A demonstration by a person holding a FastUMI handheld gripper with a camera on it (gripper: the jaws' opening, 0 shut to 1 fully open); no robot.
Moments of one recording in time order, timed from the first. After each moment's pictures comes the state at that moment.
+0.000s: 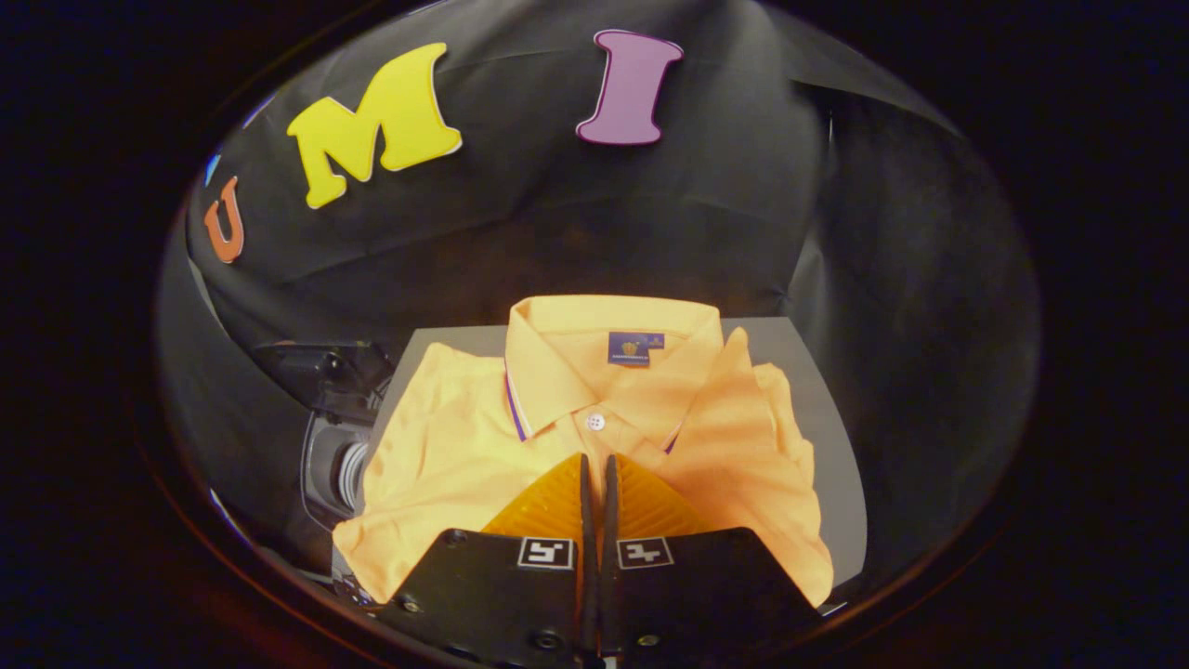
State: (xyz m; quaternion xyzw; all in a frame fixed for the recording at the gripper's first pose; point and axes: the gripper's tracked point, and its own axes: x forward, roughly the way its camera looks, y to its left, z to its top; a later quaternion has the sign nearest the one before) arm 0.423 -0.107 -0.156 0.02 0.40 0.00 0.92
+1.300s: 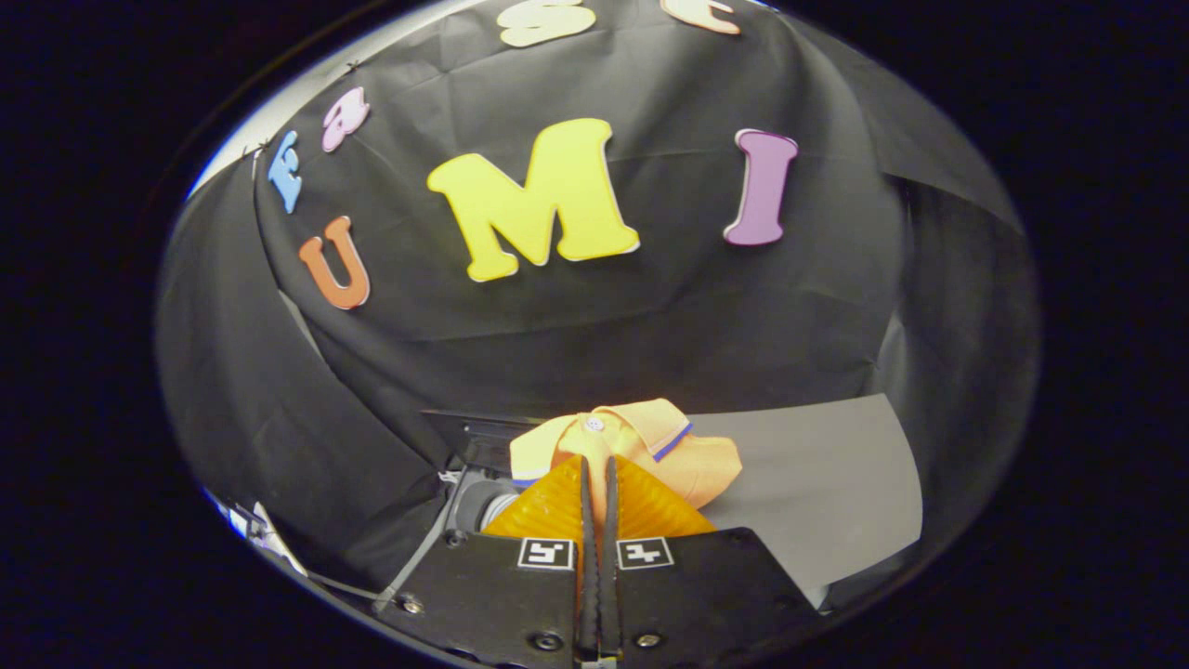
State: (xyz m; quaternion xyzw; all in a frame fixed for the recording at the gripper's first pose) arm 0.371 0.101 -0.011 0.05 0.30 0.12 0.94
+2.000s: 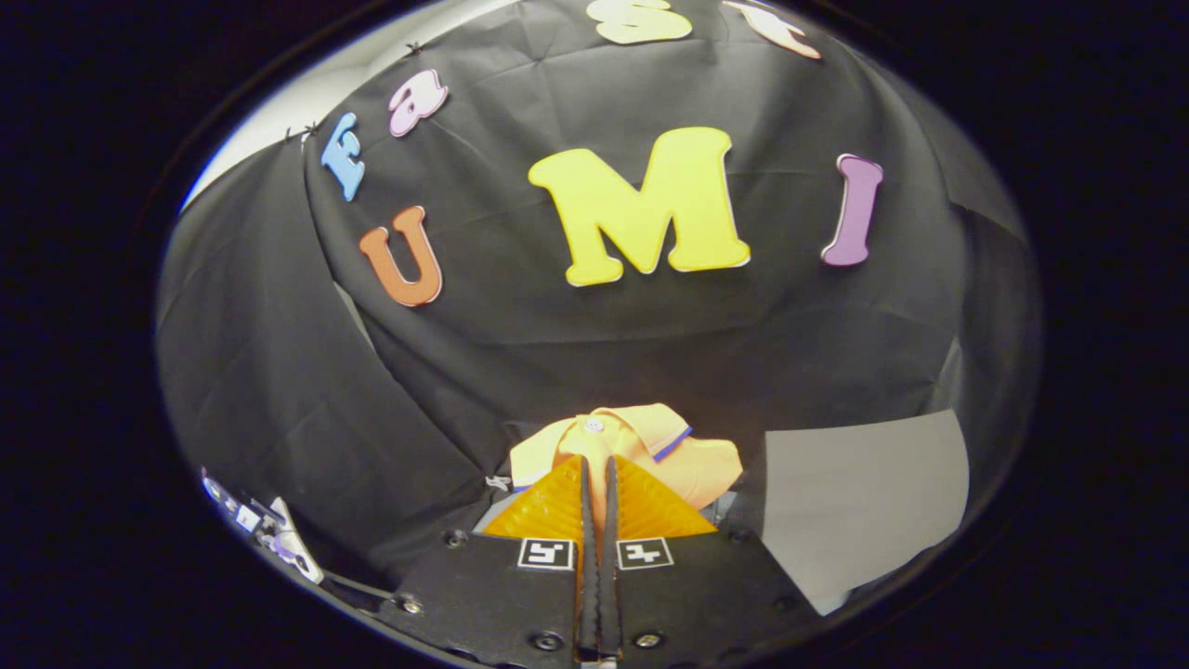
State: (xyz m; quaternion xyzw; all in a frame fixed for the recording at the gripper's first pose) arm 0.350 0.244 -0.007 0.05 0.29 0.19 0.94
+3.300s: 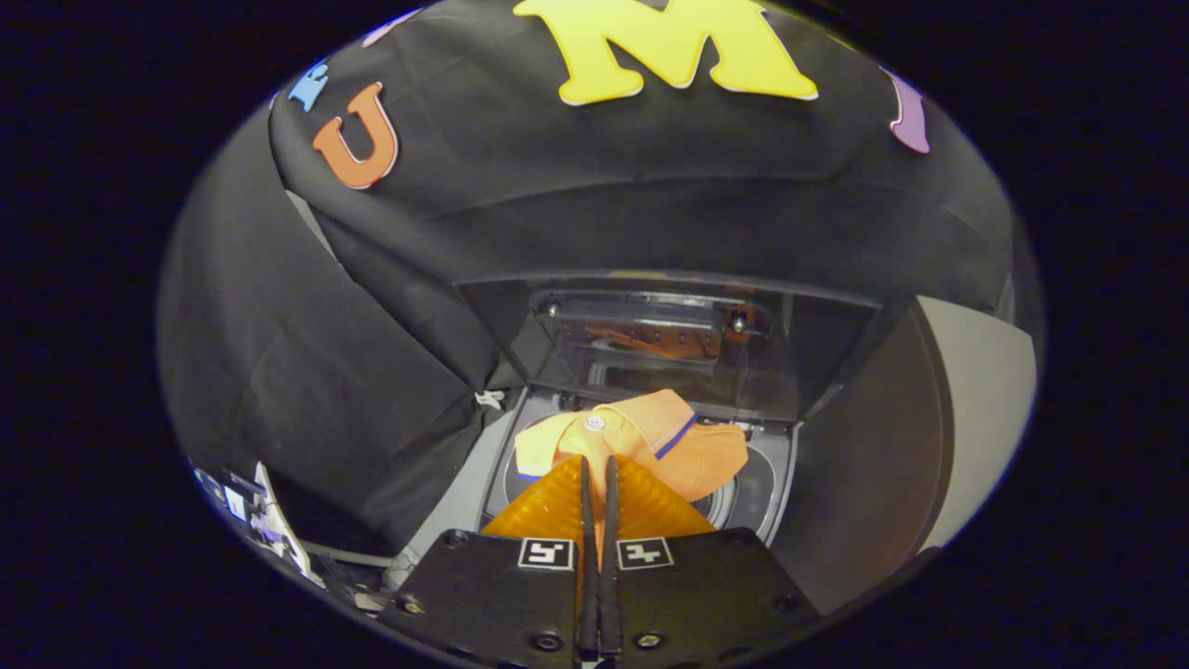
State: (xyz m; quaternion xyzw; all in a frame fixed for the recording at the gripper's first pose) arm 0.405 0.315 -0.240 0.02 0.45 0.18 0.87
